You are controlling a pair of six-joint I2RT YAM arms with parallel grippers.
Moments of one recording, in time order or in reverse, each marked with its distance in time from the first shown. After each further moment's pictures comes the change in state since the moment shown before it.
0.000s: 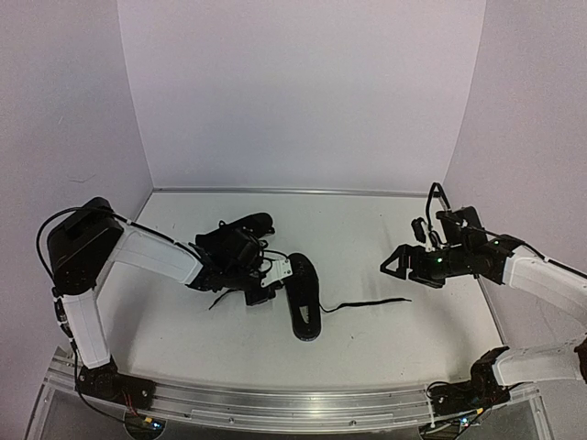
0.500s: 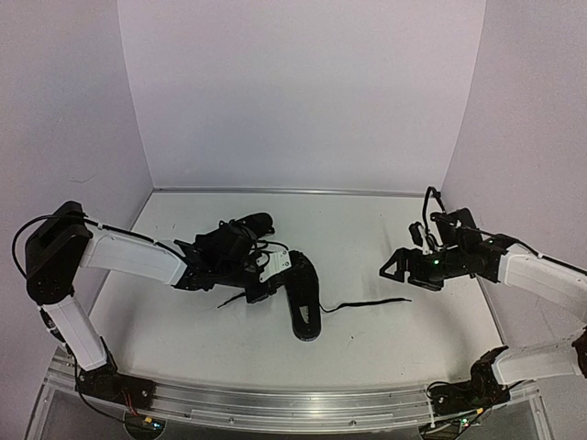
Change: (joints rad) left arm -0.039 -0.156 -0.044 0.002 0.059 -0.071; right arm 0.000 0.040 0.000 -0.007 0.010 0.000
